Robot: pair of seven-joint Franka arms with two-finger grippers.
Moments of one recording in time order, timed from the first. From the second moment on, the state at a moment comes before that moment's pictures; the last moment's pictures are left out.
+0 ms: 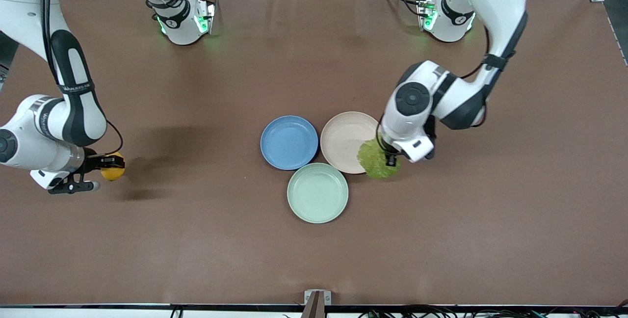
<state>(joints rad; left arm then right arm) -0.11 0.46 -0.41 -1.78 0.29 2.18 -2.00 -0.05 0.52 -0.17 -1.86 0.08 2.25 -0.35</state>
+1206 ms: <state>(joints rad) 0.35 0.60 -0.40 -1.84 0.29 2.21 -1.22 -0.04 0.40 -0.16 -1.80 0.08 2.15 -0.33</state>
